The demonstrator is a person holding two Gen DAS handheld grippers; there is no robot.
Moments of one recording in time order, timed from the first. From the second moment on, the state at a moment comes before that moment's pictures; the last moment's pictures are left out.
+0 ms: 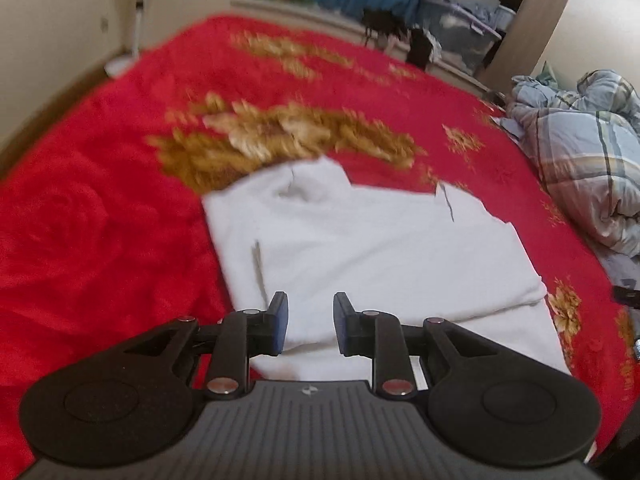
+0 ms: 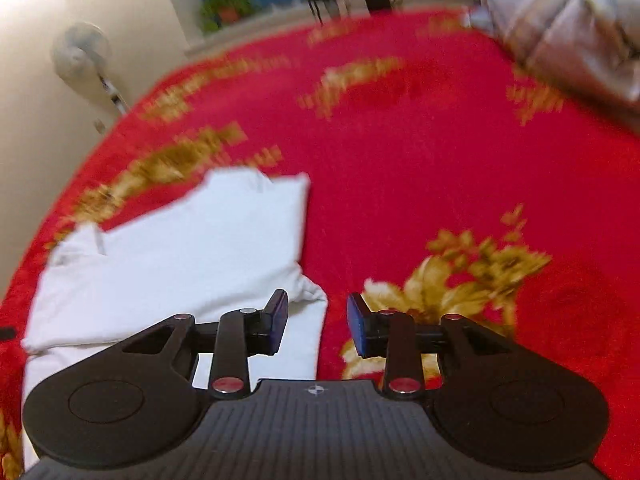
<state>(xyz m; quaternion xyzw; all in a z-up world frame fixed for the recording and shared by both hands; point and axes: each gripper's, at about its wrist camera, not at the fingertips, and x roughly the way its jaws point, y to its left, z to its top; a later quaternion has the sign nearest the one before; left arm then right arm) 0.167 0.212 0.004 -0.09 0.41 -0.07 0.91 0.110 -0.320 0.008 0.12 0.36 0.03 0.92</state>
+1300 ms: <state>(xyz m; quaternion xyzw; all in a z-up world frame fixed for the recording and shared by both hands) -0.021 0.196 -0.083 -0.18 0.58 -0.02 0.80 -0.008 -0.330 -0.098 0.13 0.54 0.02 0.83</state>
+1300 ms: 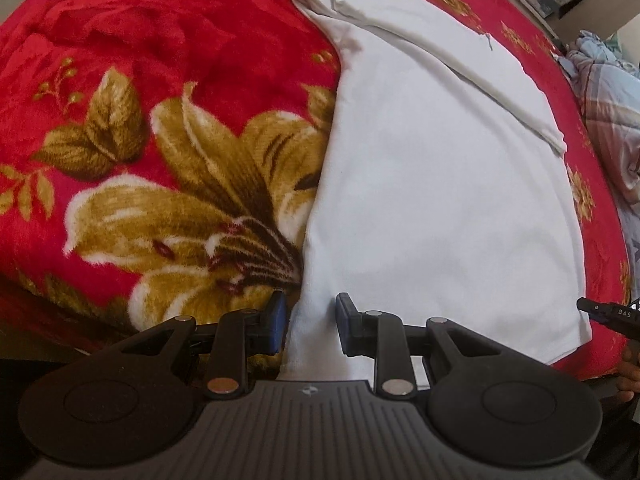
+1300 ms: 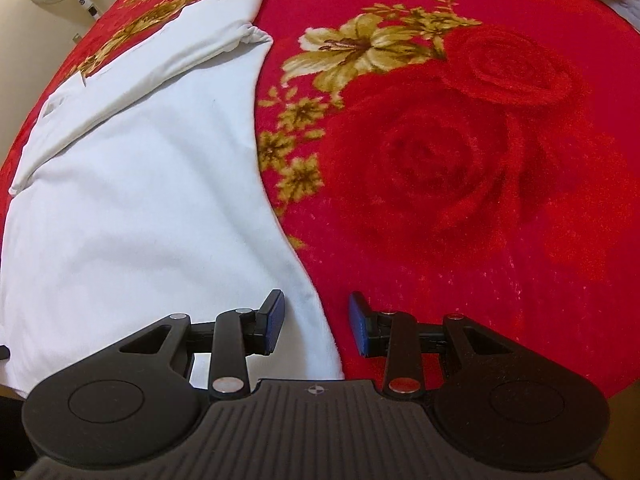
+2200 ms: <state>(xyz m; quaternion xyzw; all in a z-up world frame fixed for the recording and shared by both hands) -0.028 0.190 -0.071 -0.17 0.55 -0.04 0.82 -0.013 -0.322 -0.083 0.16 0.50 0.08 0.85</state>
